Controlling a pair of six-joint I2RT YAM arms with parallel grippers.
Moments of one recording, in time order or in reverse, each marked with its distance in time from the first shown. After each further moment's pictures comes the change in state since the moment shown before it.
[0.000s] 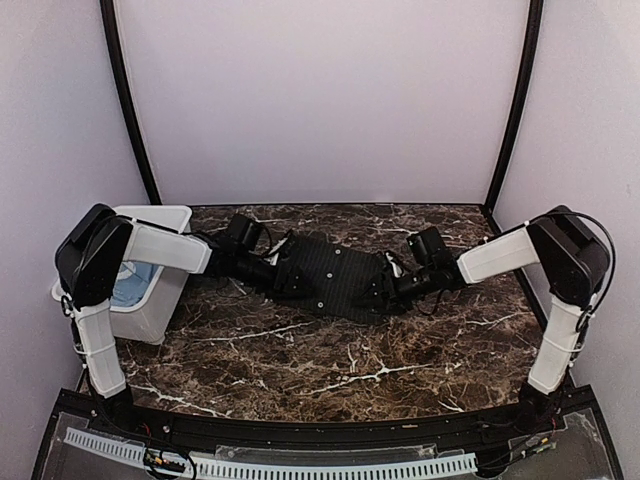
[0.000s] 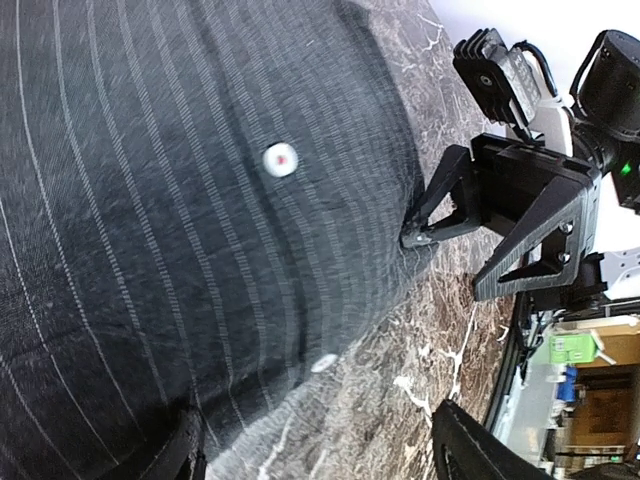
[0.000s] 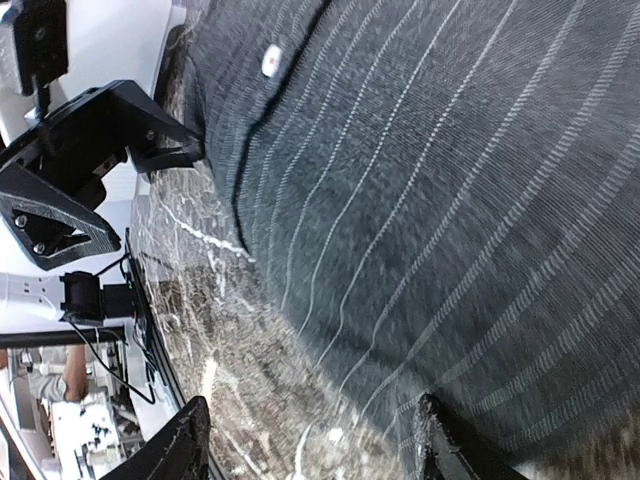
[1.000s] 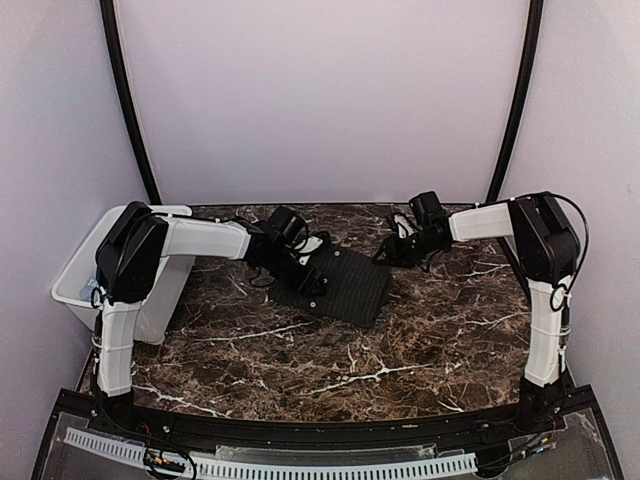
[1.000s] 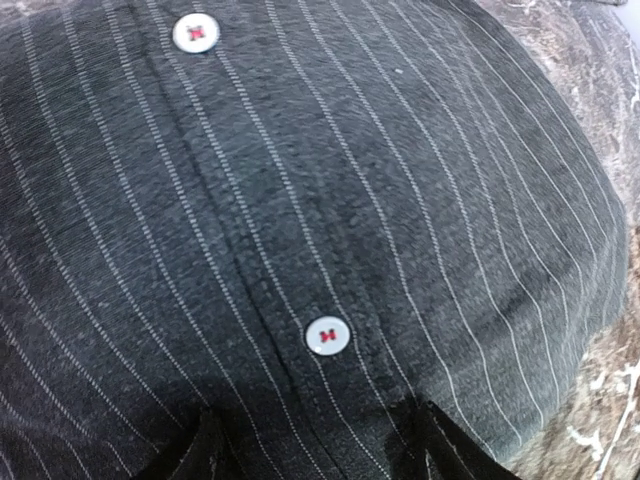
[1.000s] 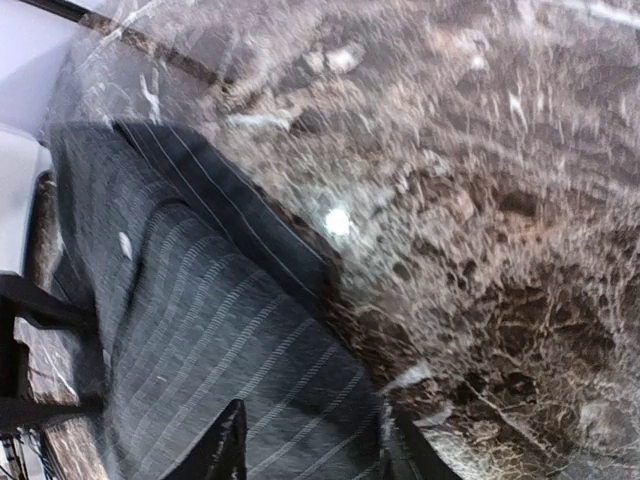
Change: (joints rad) left arm -0.111 0.217 0.402 -0.360 -0.414 0.359; right arm -0.164 0.223 0.464 -0.275 0.280 -0.237
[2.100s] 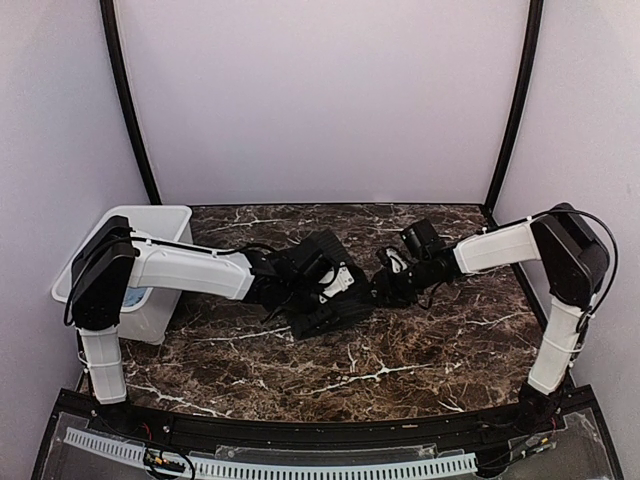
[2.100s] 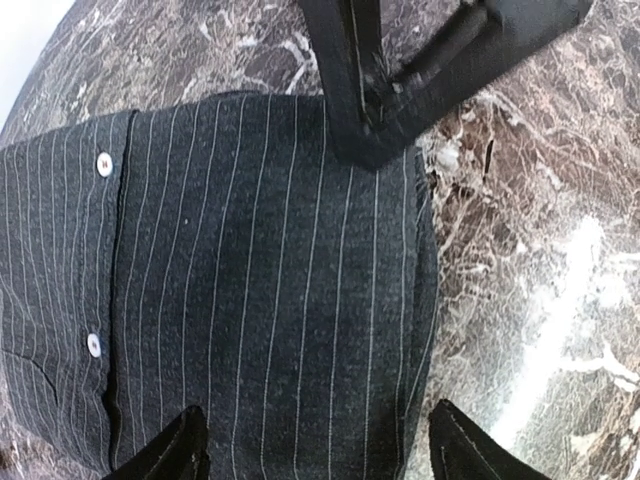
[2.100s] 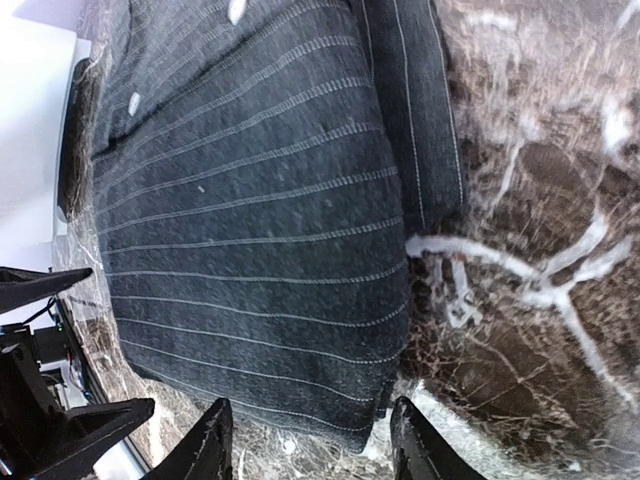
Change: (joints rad) left arm -0.304 -0.212 -0.211 0.058 -0.441 0.257; right arm 0.186 -0.252 -0.361 0.035 -0.019 0.192
